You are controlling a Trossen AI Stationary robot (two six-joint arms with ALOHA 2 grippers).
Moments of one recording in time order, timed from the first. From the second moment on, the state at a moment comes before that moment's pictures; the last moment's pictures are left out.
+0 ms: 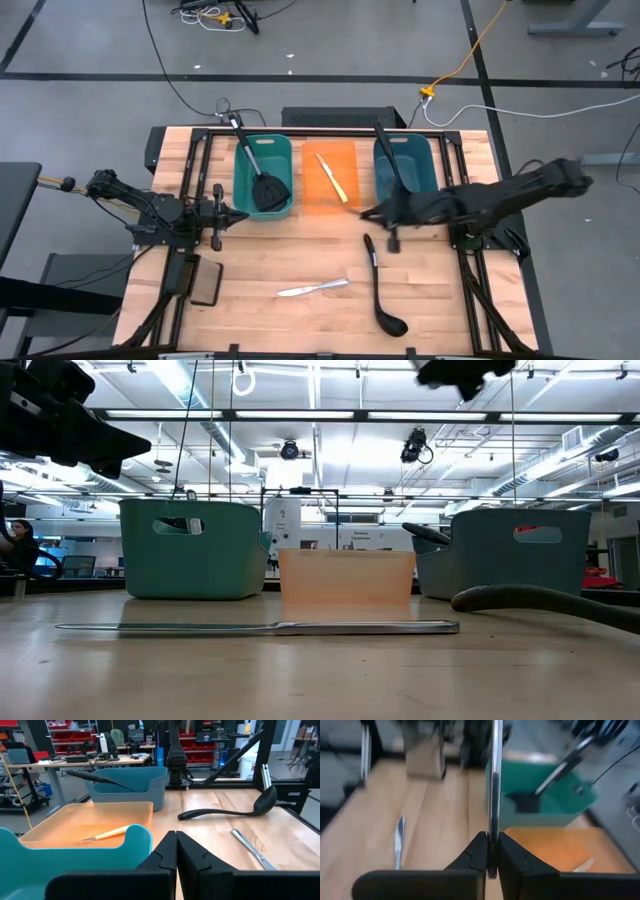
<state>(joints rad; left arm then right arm) -0.41 0.05 0.06 -0.09 -0.53 -0.01 0.25 1.07 0.84 -0.20 0.30 0.01</state>
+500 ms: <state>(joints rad) -0.41 0.05 0.06 -0.09 -0.52 -0.01 0.25 0.42 0.35 0.11 0.49 0.07</state>
